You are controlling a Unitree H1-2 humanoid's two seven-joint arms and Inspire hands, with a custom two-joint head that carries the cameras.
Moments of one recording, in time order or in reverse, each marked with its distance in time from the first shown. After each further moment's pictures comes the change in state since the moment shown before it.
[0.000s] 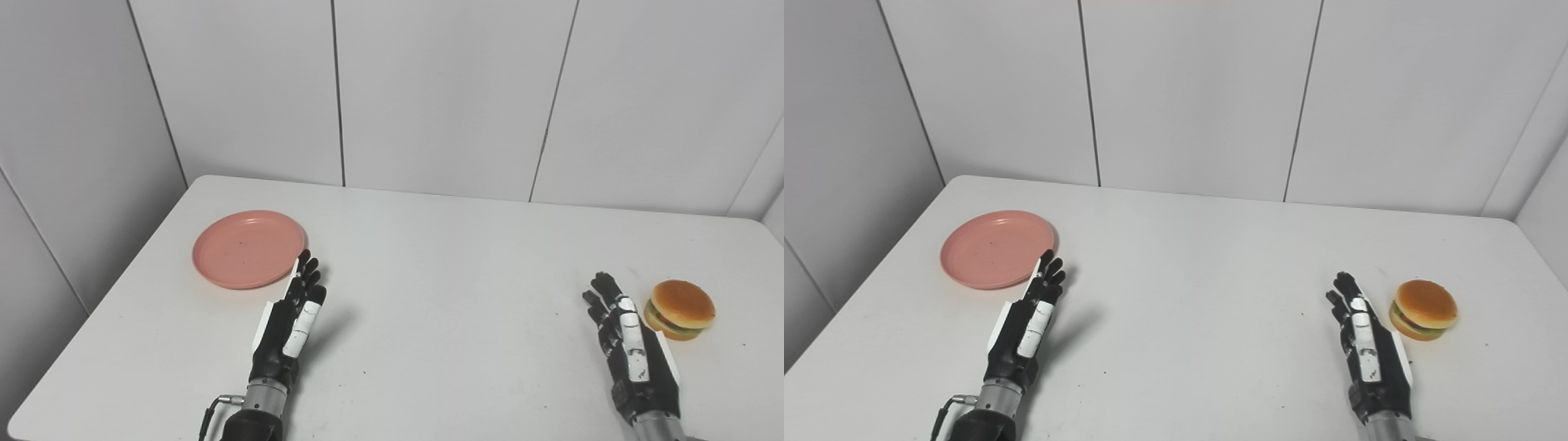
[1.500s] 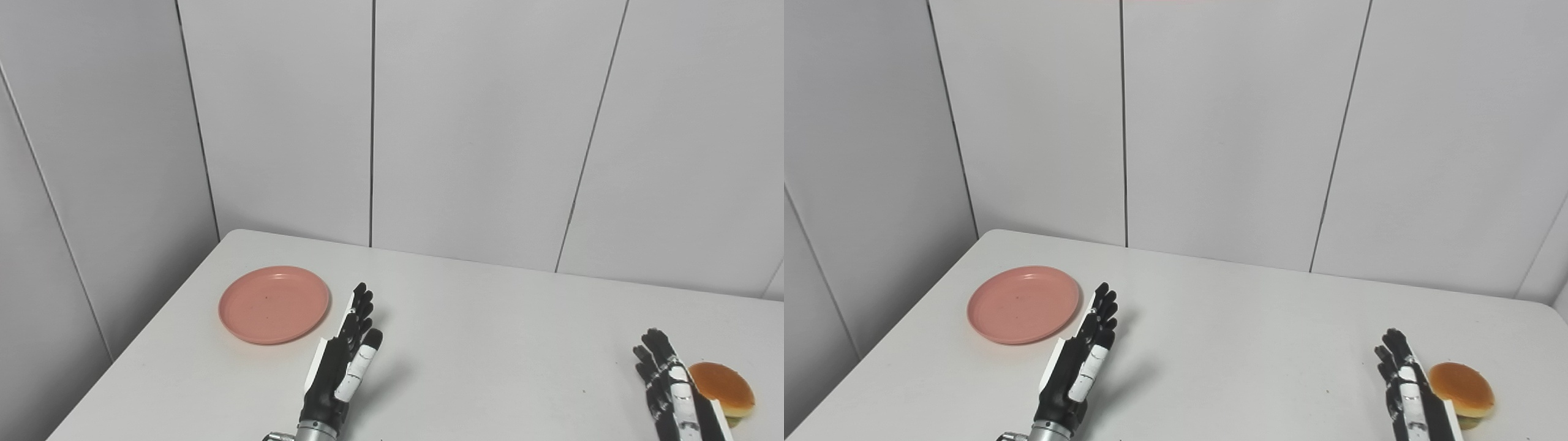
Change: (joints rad) left arm -0.078 -0.043 -0.032 0.127 0.016 -0.182 0.023; right arm -0.056 -0.012 -0.025 0.110 0.019 -0.153 0.062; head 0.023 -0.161
